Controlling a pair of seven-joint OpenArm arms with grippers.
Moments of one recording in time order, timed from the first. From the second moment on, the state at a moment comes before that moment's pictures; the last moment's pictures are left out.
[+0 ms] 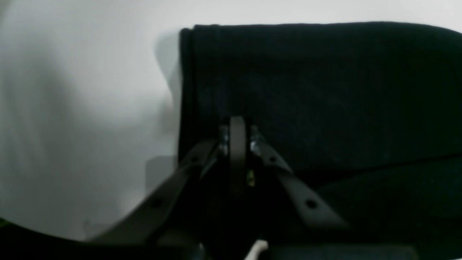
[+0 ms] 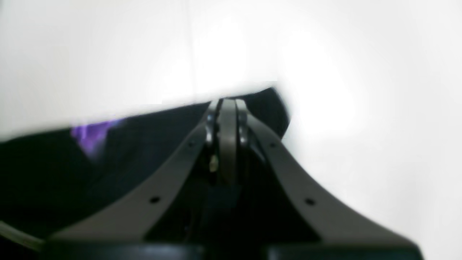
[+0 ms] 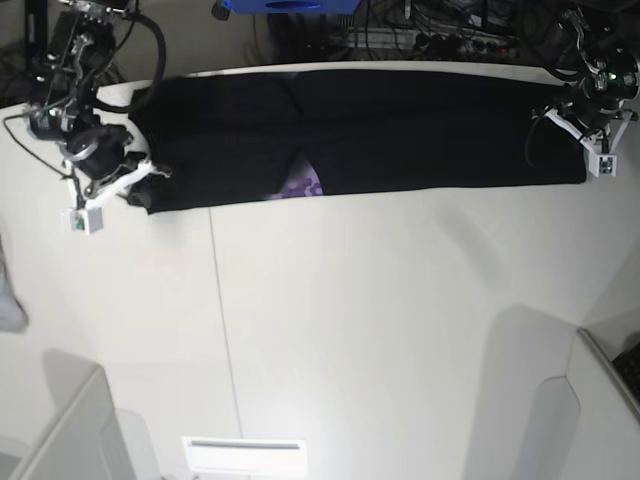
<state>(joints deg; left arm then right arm) 23.1 -14.3 -41.3 98.9 -16.7 -27.6 51.9 -16.0 8.5 21.0 112.2 32.6 9.5 -63.4</state>
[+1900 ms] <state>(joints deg) 17.4 -12.1 -53.3 105.7 -21.9 -32.4 57.4 -14.8 9.9 16.2 111.2 32.7 13.6 -59.2</state>
